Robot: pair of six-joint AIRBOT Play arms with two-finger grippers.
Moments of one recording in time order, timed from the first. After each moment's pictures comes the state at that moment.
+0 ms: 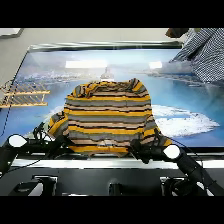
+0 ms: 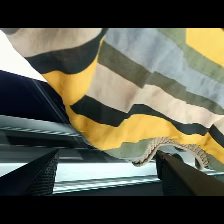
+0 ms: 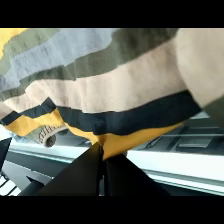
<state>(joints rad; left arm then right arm) 0.10 -0.81 0.37 0.87 -1.14 -1.69 0.42 -0.82 0.28 -0.61 0.72 1.95</state>
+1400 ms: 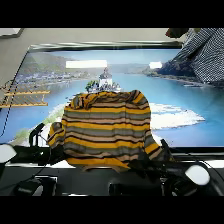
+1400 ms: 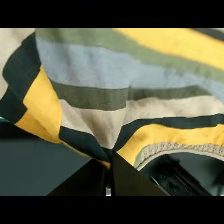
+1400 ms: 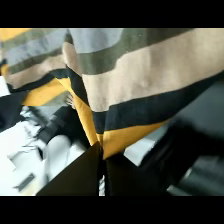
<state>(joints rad) -0.14 -0.49 0.49 0.99 -1.42 -1.93 0.42 -0.26 0.28 -0.69 1.12 2.45</state>
